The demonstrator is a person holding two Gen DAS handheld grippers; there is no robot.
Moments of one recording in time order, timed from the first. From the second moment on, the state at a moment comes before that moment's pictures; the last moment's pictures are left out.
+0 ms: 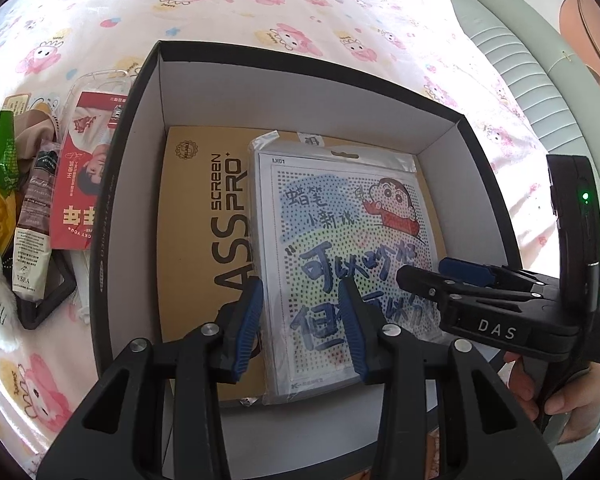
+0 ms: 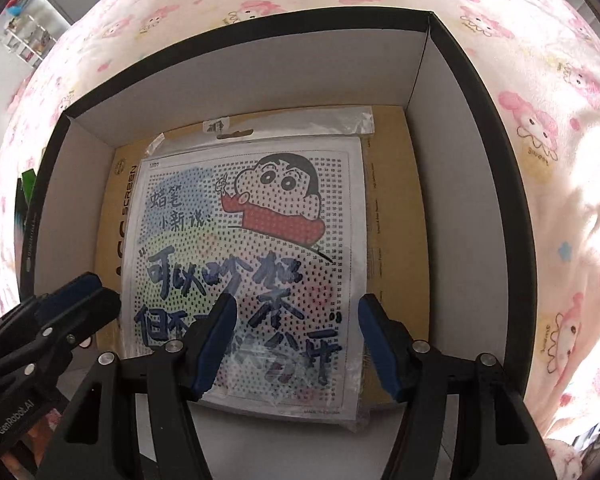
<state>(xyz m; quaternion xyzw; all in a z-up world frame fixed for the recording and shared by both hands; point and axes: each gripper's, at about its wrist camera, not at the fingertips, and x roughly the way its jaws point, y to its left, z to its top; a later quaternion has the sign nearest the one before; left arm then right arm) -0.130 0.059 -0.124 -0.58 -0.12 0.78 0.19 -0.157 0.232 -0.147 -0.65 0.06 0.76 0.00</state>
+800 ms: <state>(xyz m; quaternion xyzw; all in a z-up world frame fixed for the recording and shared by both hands) -0.142 0.063 -0.130 -0.59 -0.13 0.78 0.19 -0.175 0.231 -0.097 -0.62 0.09 0.78 0.00</state>
